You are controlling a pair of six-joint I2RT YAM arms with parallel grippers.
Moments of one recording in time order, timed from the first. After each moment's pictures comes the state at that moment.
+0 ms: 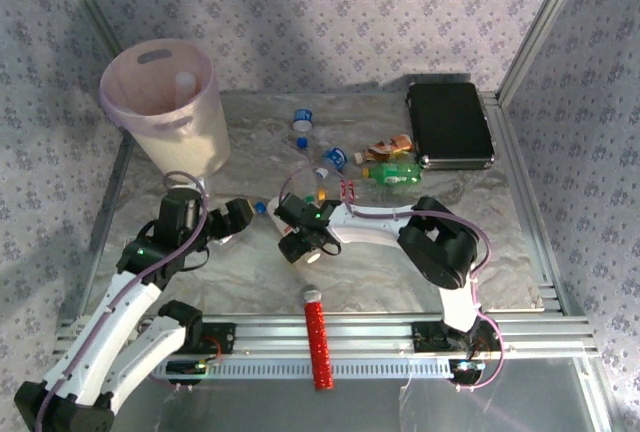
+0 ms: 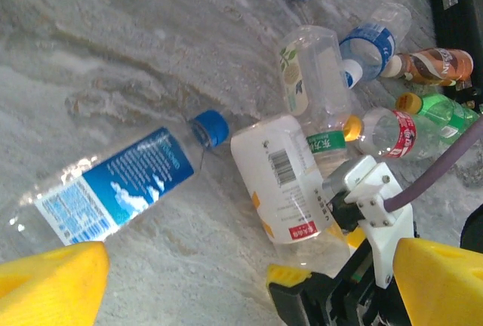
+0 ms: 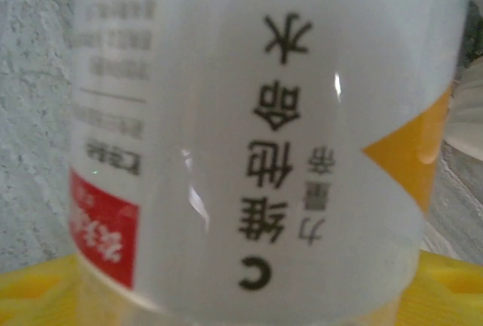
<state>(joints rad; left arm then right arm) -0.40 0.68 0.68 -0.68 0.05 -0.71 1.03 1.93 1.26 -0.50 0.10 0.32</state>
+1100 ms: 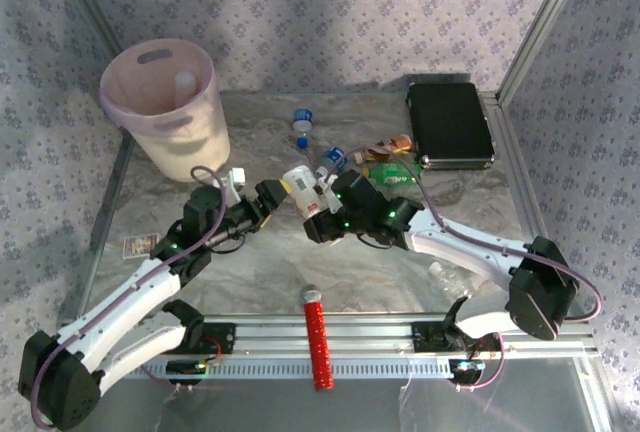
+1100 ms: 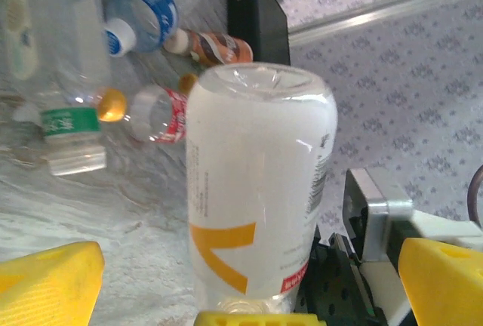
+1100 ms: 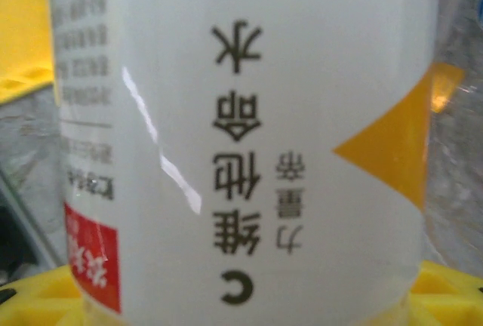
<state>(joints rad) -0.60 0.85 0.55 0.02 0.27 -1.19 0.89 1.36 0.97 -0.36 -0.13 0.32</state>
